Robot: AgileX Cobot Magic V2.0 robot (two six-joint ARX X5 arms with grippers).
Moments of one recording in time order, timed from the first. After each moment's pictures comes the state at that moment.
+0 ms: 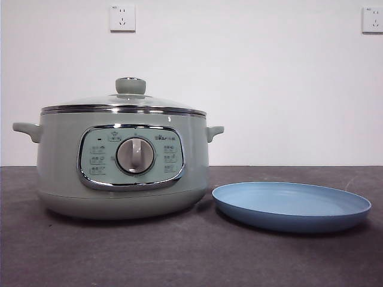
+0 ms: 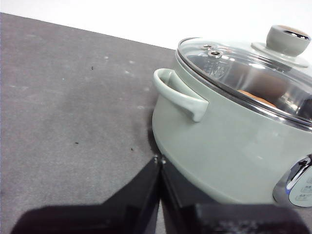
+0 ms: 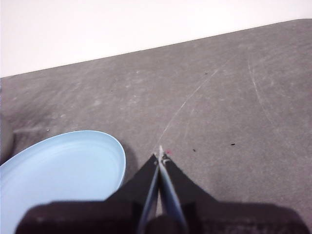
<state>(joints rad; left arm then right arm) -0.09 0.00 0.02 -0.20 0.08 -0.26 -0.09 0.02 0.02 -0.16 -0.15 0.14</state>
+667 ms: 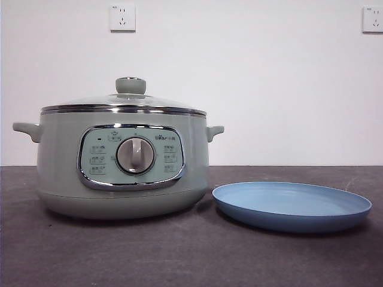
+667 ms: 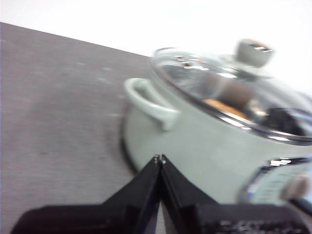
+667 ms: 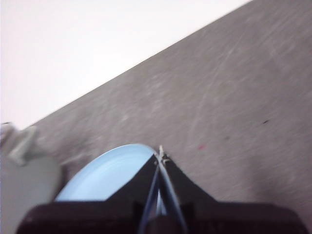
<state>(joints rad) -0.09 0.00 0.03 -0.15 0.20 -0.31 -0.09 0.02 0.03 -0.14 -0.21 0.47</state>
